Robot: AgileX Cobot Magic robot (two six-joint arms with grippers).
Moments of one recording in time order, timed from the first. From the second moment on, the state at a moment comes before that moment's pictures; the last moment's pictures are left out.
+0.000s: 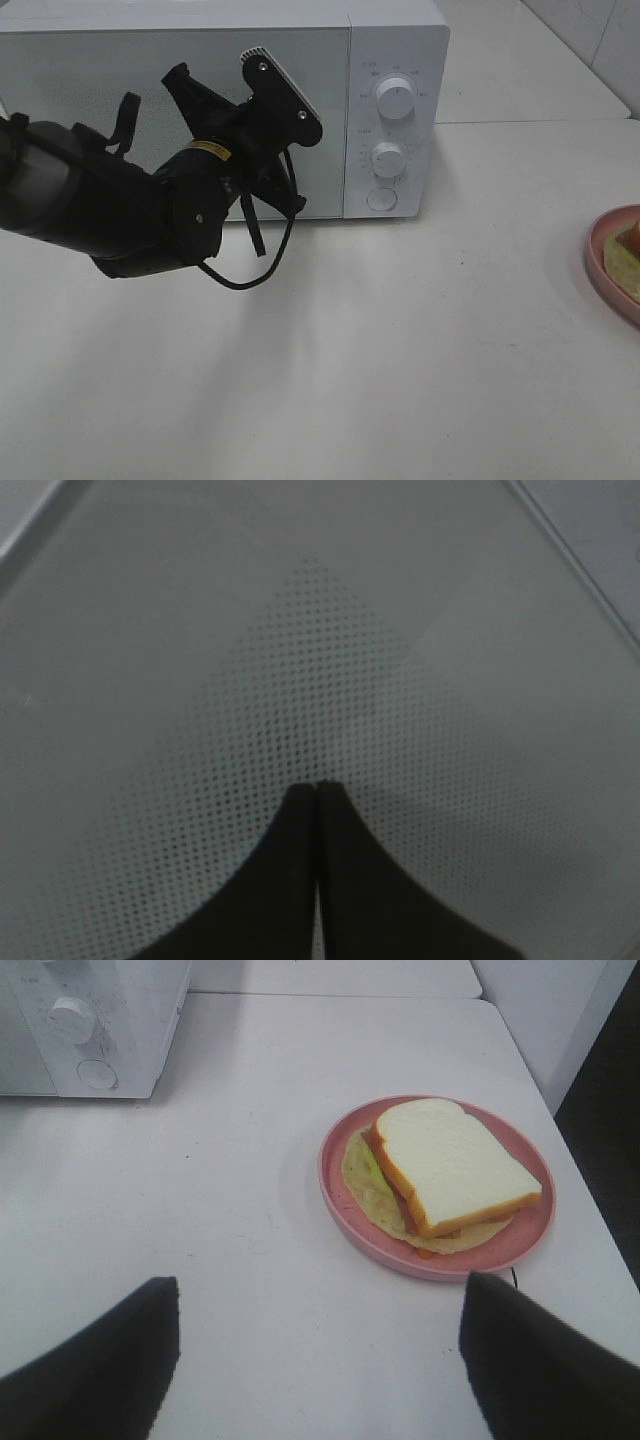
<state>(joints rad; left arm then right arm) -0.76 2.06 -1.04 -0.71 -0.87 1.23 -0.03 -0.01 -0.50 0.00 1.01 -0.04</state>
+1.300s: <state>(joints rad) -0.78 2.00 -0.99 -0.78 -0.85 1.22 -0.03 -0.01 -0.50 0.00 1.01 -0.04</state>
